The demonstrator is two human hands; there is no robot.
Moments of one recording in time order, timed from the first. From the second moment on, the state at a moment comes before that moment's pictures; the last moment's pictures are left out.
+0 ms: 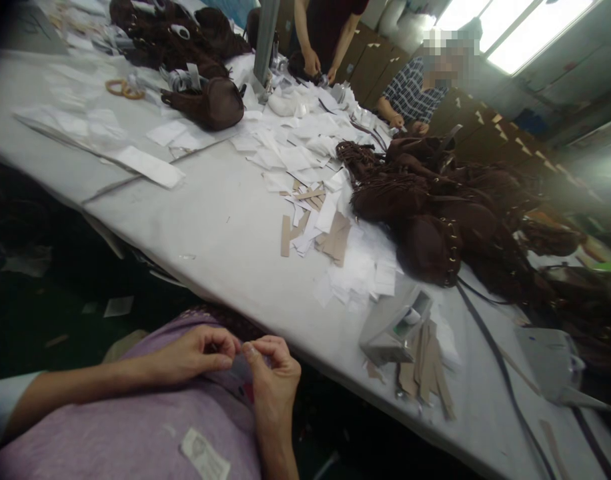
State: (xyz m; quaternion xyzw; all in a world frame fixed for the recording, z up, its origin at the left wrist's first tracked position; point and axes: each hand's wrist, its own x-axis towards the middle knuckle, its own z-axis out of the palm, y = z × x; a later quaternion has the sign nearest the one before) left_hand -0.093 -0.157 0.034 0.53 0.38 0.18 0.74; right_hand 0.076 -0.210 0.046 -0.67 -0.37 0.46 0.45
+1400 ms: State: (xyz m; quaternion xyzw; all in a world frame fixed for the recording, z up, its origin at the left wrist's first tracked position) left_hand -0.080 -0.126 0.043 0.37 0.39 0.18 0.82; right_hand 0.062 -0.209 0.037 -0.71 -0.38 0.45 0.37
